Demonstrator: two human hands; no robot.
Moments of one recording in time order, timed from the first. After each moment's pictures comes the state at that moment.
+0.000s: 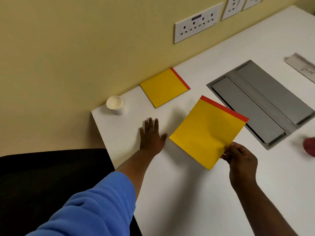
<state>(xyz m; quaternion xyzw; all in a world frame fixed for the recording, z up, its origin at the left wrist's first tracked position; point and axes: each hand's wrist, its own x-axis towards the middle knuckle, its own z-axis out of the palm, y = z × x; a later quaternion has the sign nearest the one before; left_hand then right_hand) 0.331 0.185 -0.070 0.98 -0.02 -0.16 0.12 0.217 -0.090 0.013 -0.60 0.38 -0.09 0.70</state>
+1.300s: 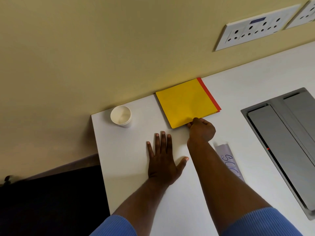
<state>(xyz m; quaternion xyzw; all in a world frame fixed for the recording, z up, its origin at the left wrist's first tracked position) 0.366 0.173 -0.110 0.99 0.02 -0.07 0.10 0.502 0.068 -0.071 -0.59 0.49 -0.05 0.64</state>
